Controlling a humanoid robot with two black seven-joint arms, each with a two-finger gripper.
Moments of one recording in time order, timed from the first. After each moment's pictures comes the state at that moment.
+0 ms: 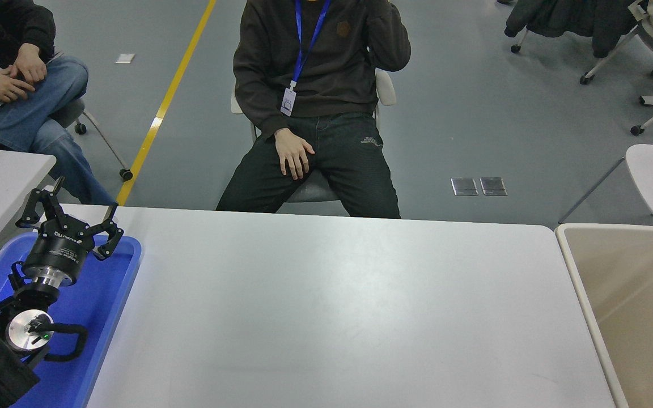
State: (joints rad) left arm -0.56 0.46 -0.60 -0.39 -0.23 -0.70 -0.59; right arm 0.58 -0.50 -0.13 -0.01 -0.65 -0.24 0.45
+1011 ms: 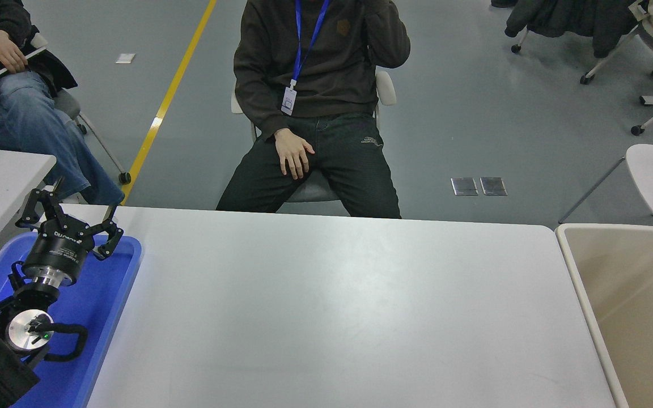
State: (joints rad) left arm -0.56 0.46 -0.60 -0.39 -0.23 -0.70 -0.59; right arm 0.65 -0.52 -0.09 -0.01 -0.33 -0.13 0.45
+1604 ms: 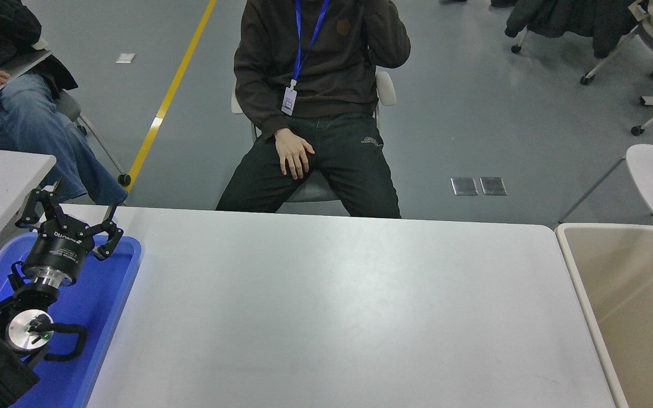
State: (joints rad) left arm -0.56 0.46 -0.60 -0.39 -0.23 -0.70 -0.59; right arm 0.69 -0.57 0.41 0.08 -0.03 0.28 0.41
